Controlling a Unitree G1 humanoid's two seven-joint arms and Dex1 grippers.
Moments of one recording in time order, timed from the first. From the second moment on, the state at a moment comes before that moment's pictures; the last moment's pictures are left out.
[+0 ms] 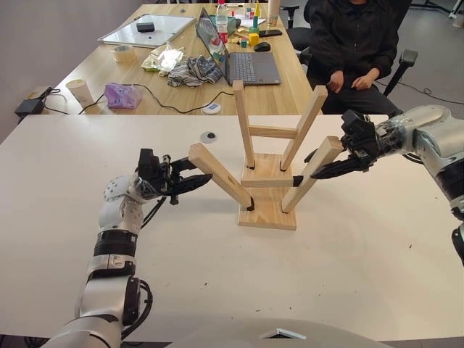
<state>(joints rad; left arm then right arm) -0.47 0.39 0.10 0.51 -0.61 -0.05 -1.61 -0.97 -0.96 0.67 0.55 0.69 0.35 1.59</state>
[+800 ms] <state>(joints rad) -0.55 0.49 0.00 0.37 -0.55 0.12 -1.54 -0.81 -0.99 0.52 0.44 0.70 0.36 1.58</state>
